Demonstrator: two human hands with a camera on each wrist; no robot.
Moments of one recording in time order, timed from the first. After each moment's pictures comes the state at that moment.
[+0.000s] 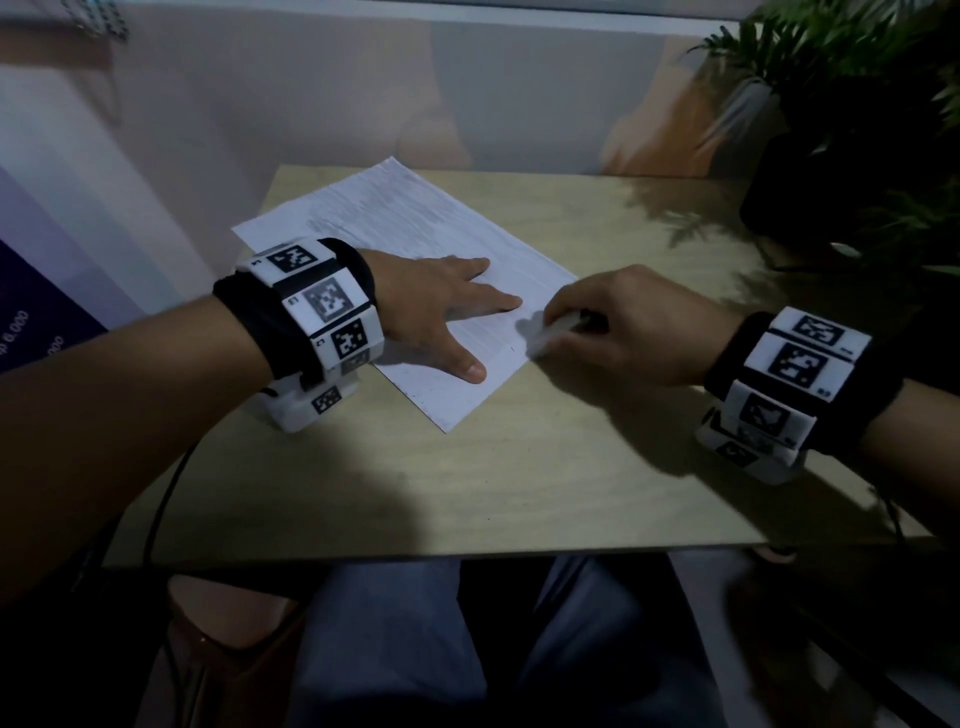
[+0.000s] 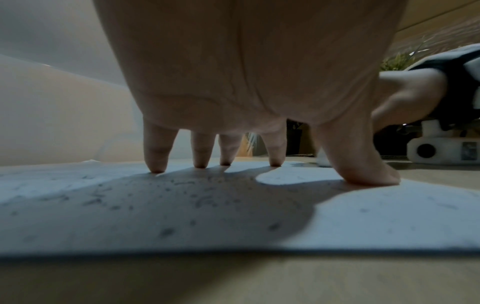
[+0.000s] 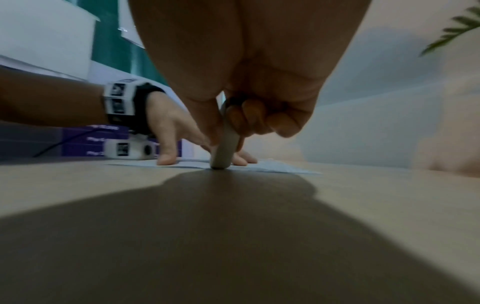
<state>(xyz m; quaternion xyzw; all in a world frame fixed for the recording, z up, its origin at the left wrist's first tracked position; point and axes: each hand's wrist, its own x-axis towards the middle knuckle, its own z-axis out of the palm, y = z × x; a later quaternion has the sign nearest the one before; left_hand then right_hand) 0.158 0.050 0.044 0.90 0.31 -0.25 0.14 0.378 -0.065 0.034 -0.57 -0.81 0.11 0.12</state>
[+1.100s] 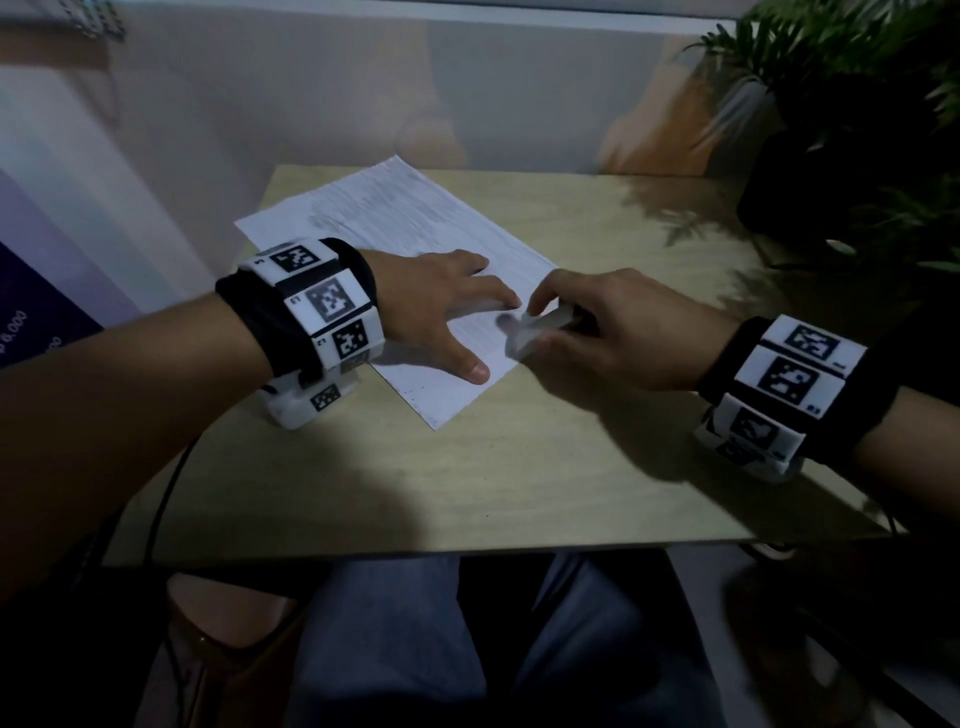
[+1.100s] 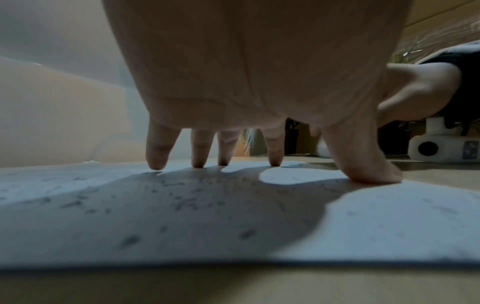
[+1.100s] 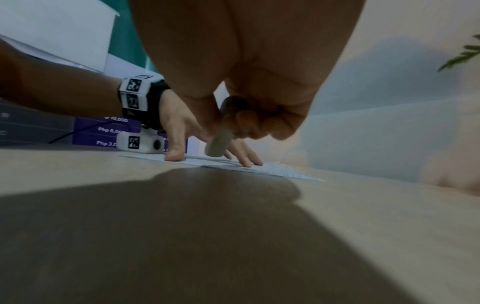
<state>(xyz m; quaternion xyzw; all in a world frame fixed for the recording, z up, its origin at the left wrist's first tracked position) 0.159 0.043 0.049 0.91 0.31 -0.22 0.15 0.368 -0.072 0.035 -0.58 -0.80 0.11 0.14</state>
